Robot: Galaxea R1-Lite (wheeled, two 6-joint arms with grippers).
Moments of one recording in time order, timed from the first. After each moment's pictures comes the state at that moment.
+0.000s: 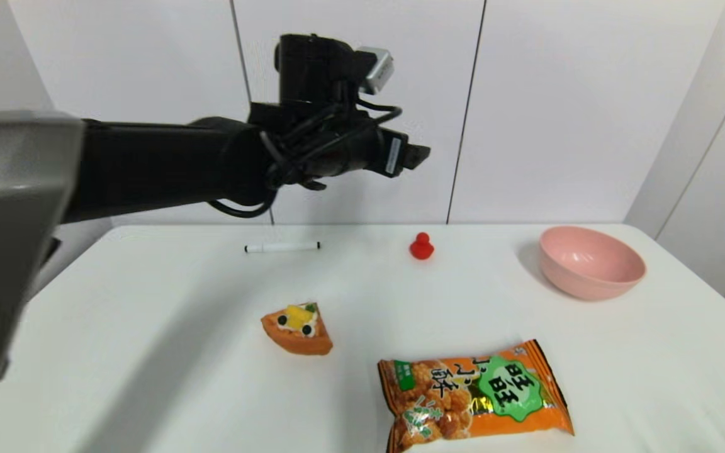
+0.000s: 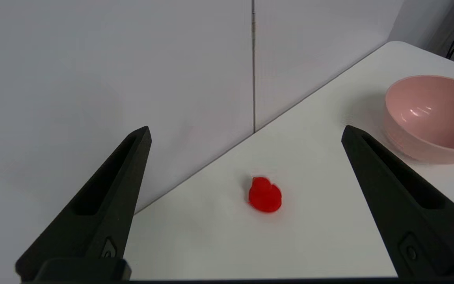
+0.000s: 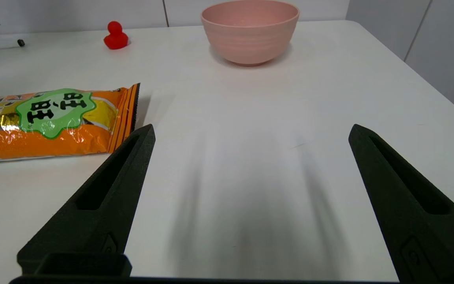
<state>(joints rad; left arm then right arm) -0.67 2.14 -1.91 -0.09 -0.01 0.12 0.00 0.00 0.00 0.00 -0.02 0.03</state>
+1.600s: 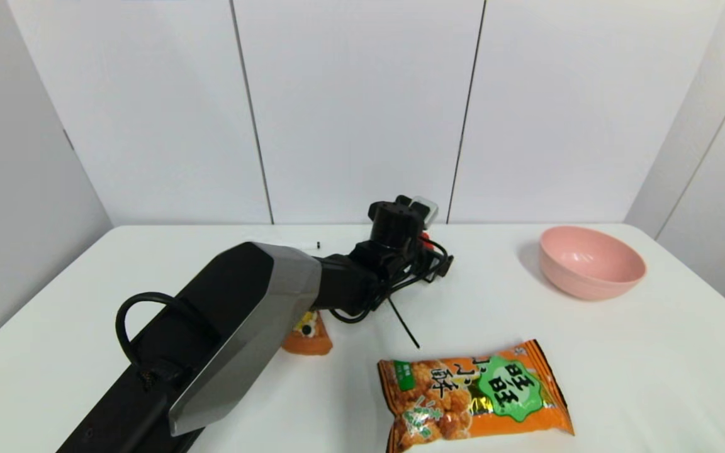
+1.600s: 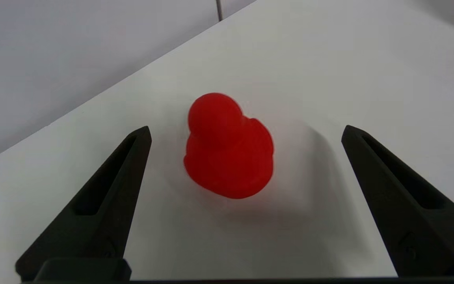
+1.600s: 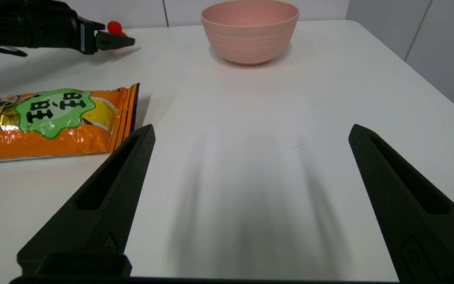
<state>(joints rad) -0.73 2.61 -1.97 -0.34 0.05 0.11 0.00 0.00 0.00 0.00 -0.02 0.03</state>
